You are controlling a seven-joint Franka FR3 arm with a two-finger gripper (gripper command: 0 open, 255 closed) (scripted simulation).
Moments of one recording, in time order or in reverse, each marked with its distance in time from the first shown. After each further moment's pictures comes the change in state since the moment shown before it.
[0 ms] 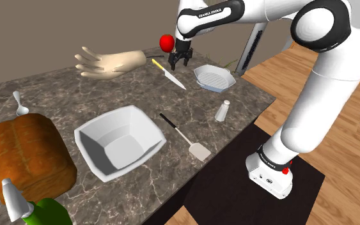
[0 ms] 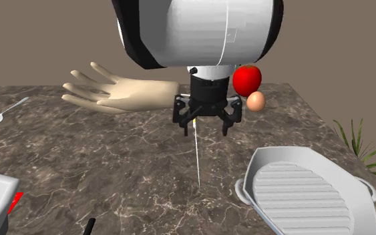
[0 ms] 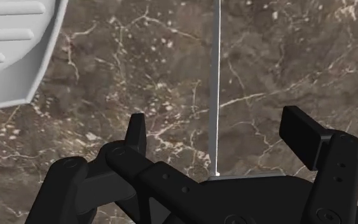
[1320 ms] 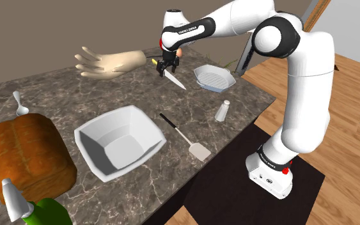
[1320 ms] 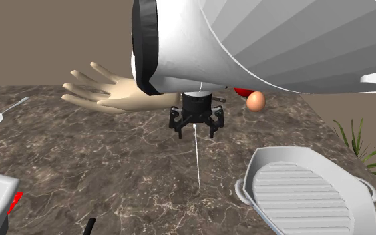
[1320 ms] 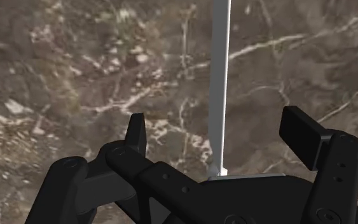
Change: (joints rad) arm 0.022 0.311 0.002 0.262 -0.020 0.050 0.023
